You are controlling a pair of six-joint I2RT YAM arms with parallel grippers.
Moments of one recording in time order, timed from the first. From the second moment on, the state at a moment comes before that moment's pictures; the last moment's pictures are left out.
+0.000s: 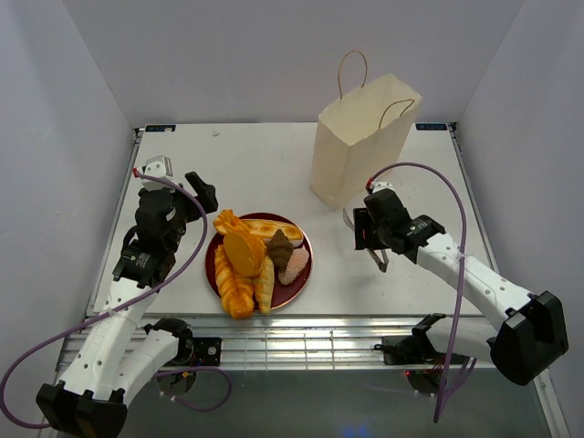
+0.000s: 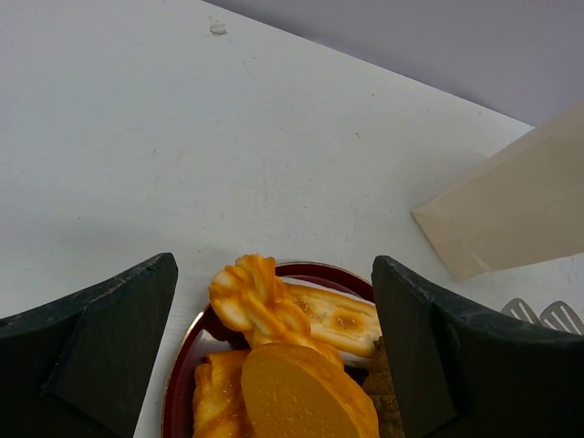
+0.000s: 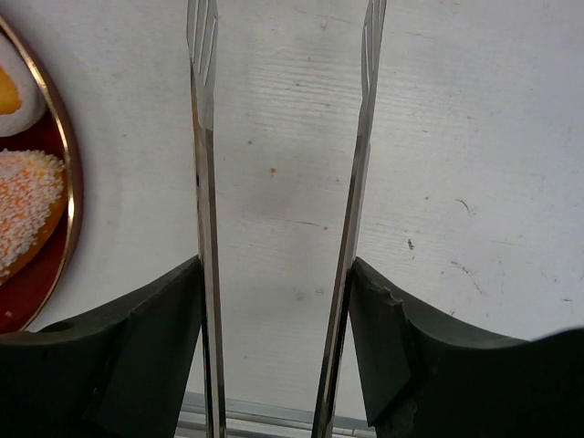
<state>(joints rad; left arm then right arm) -0.29 0.80 0.84 -0.28 -0.26 -0.41 0.58 1.17 0.86 -0.62 0.23 0.35</state>
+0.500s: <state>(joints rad) -0.29 0.81 0.84 -0.28 -0.33 -0.40 0.76 1.04 0.98 -0.72 0.12 0.33</state>
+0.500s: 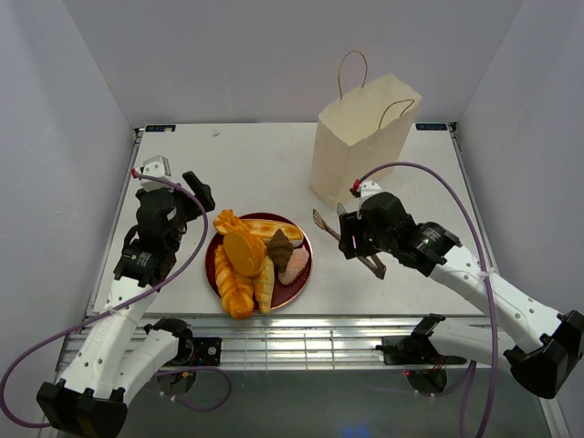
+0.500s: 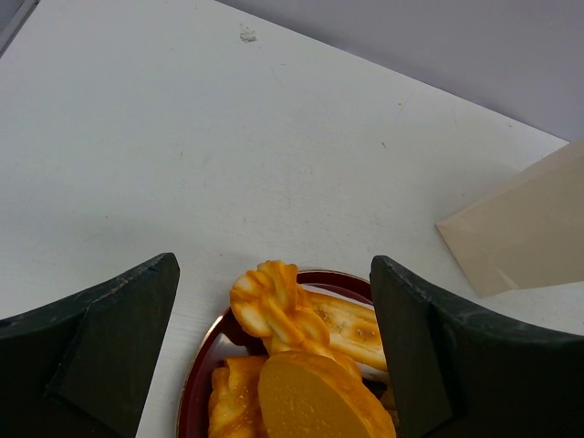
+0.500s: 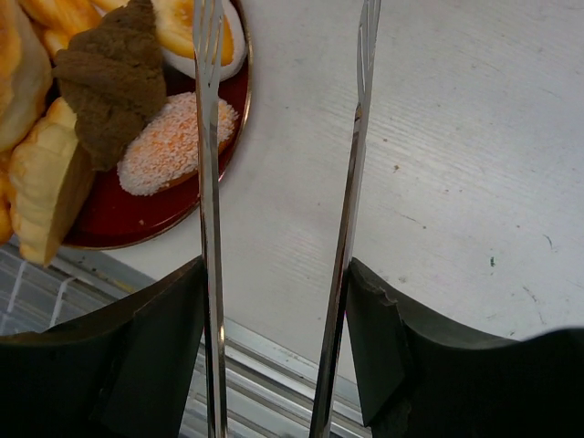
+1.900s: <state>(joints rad) -0.29 0.83 0.84 -0.28 -0.36 -0.39 1.14 1.37 1.29 -0.65 0.07 0.33</state>
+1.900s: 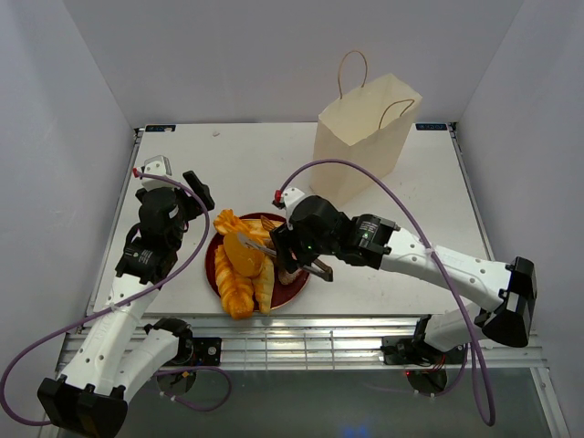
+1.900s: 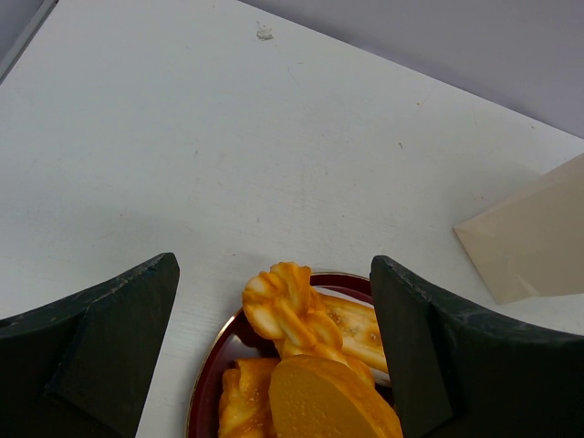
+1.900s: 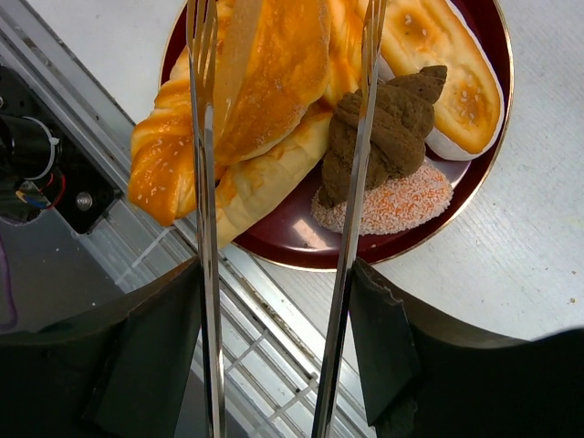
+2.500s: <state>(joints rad) -0.29 0.83 0.84 -0.28 -0.35 -0.39 1.15 1.47 1.30 -0.63 0.09 0.33</state>
